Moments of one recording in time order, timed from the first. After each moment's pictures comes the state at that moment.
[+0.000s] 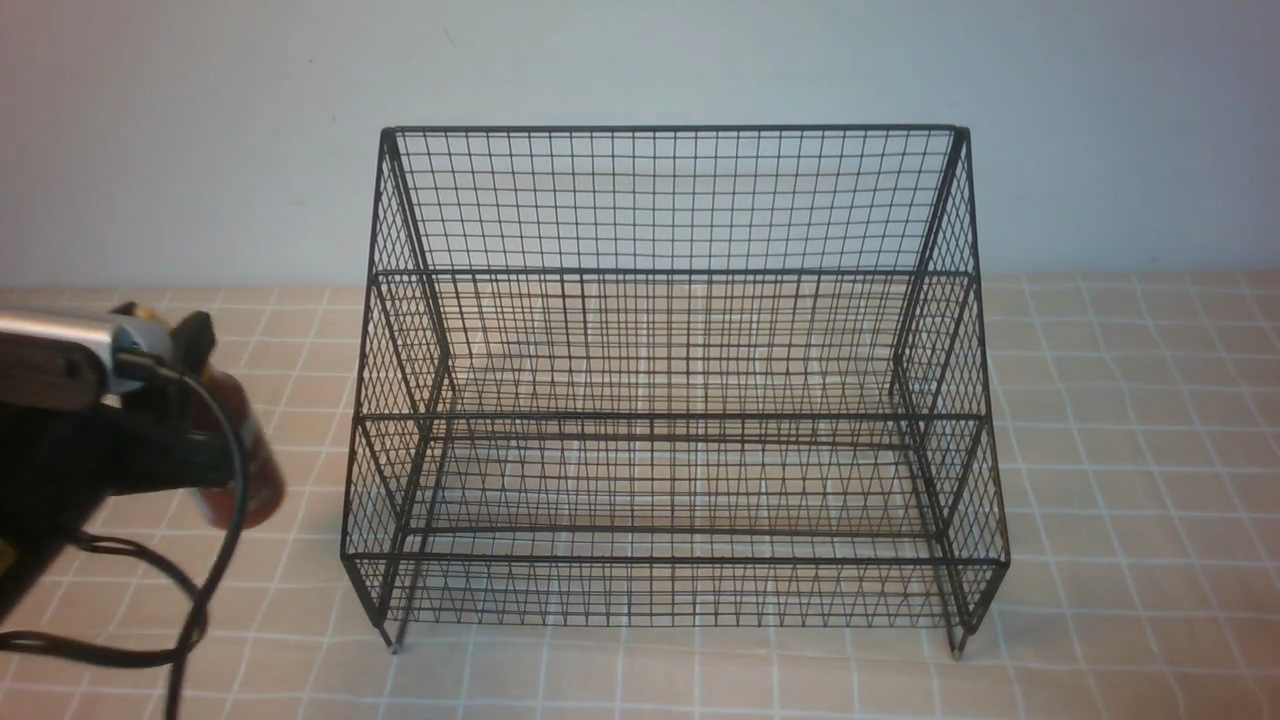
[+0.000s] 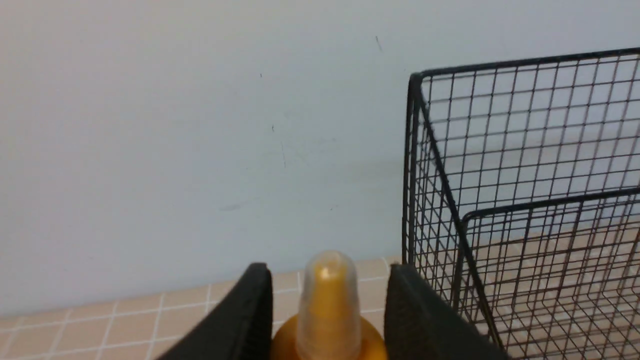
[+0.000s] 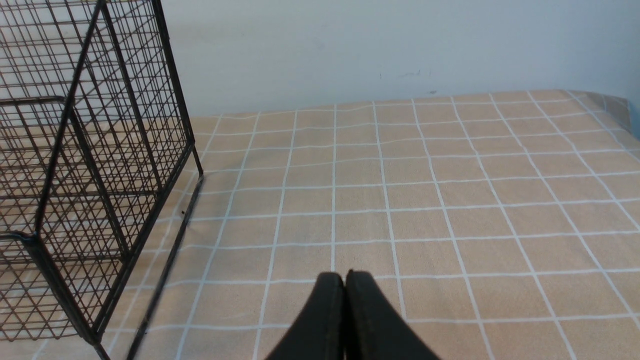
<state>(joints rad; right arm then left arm) -0.02 -0.01 0.02 -0.03 0.38 0.13 0.01 1.02 -0.35 0.32 -0.55 -0.21</state>
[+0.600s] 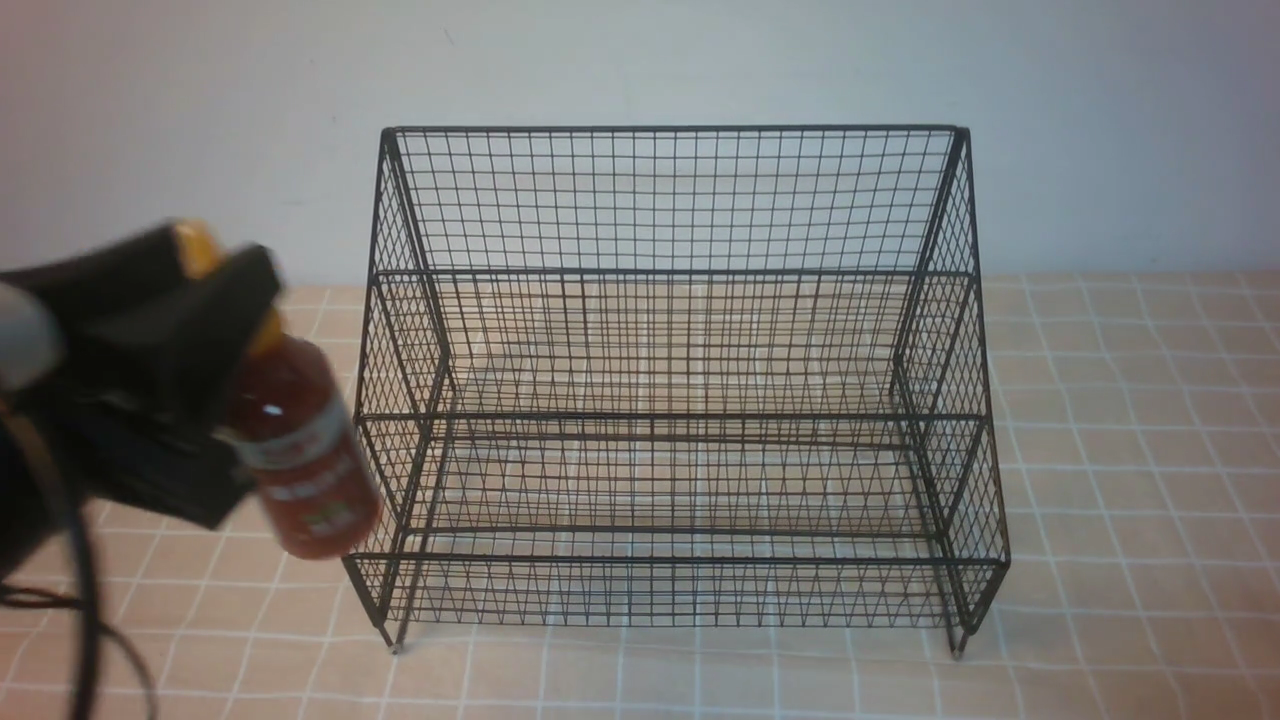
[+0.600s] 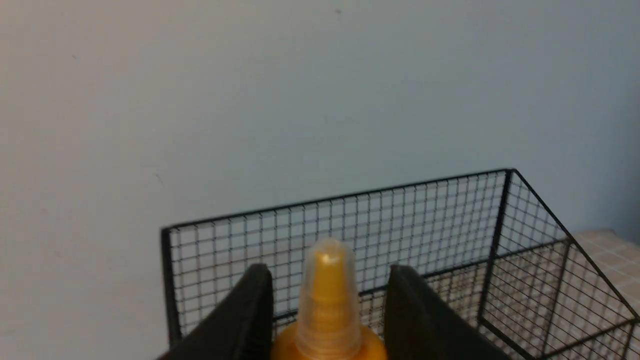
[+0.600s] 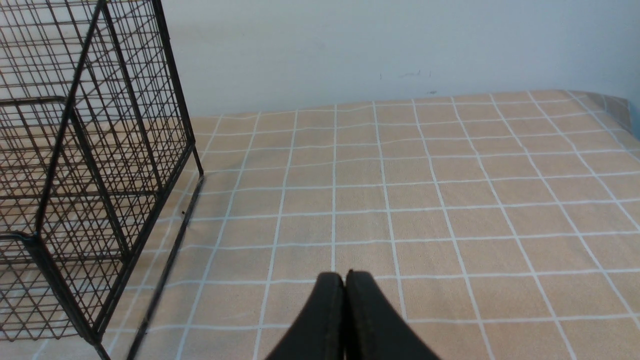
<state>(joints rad) -0.02 -0.01 0.02 -0.03 0.38 0.13 -0.23 0.77 -0.46 0.89 -0.38 -0.90</state>
